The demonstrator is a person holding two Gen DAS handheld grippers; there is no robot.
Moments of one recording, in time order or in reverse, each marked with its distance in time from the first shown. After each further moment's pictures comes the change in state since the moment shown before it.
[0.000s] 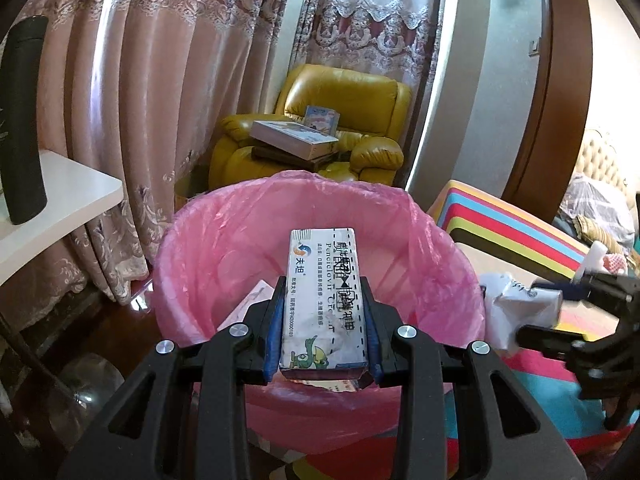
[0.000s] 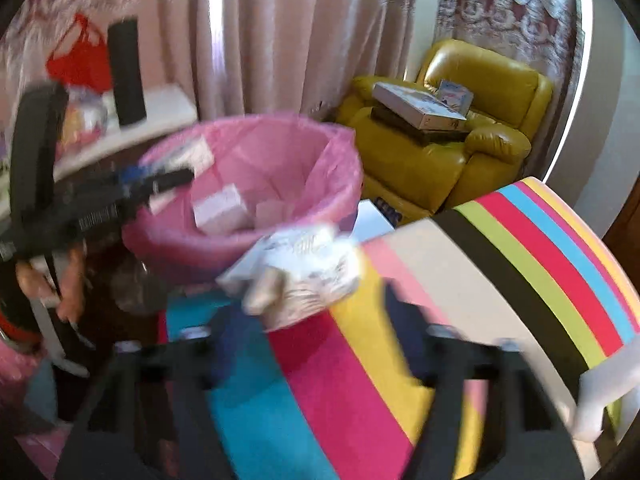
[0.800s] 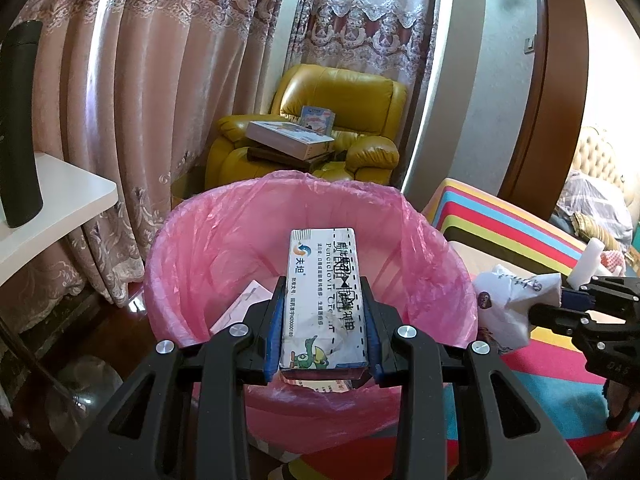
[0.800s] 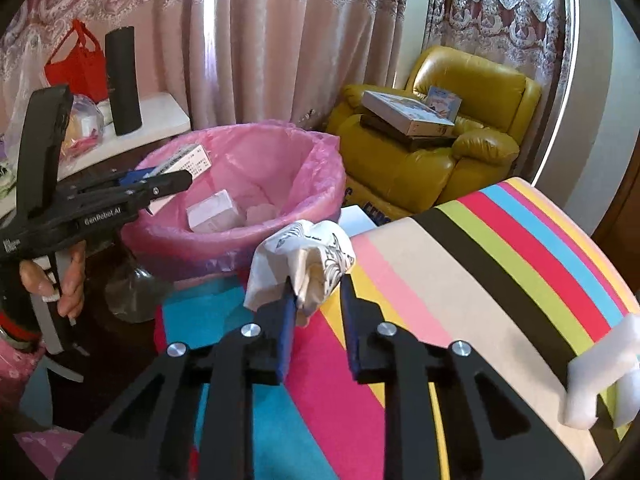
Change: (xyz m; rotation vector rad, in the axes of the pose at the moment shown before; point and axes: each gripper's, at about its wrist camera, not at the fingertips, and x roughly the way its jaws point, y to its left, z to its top) left arm 0.002 -0.006 0.001 0.014 0.006 -0.011; right arm -0.020 -0.009 -0.009 0.020 -0.050 -0.039
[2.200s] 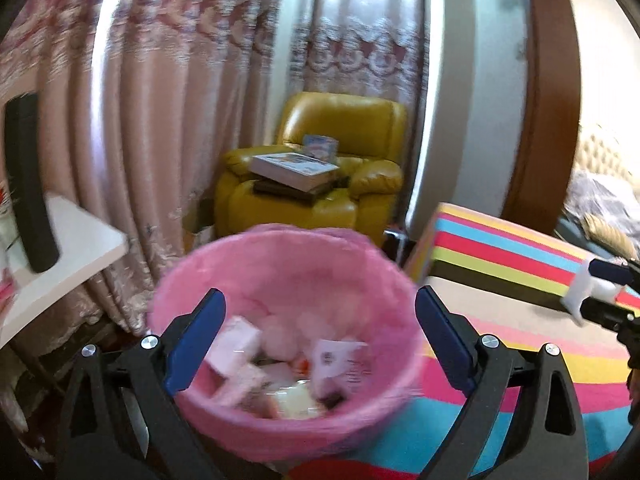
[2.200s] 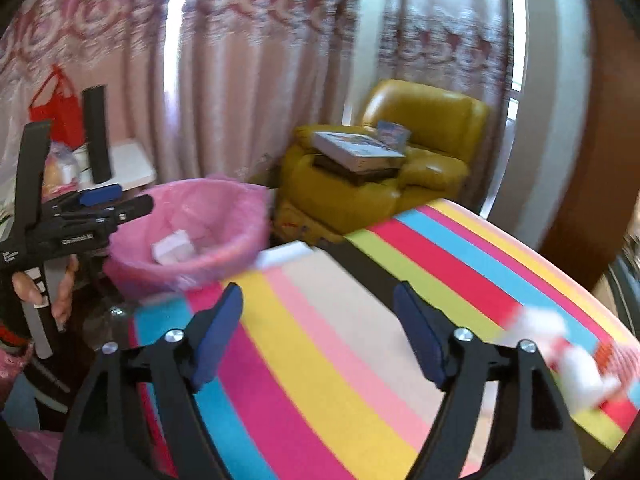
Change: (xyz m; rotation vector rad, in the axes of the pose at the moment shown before) left arm -0.021 -0.058 0.028 0.077 -0.083 0.046; right arm -0.084 -0.070 -0.019 0.101 -0.151 -0.136
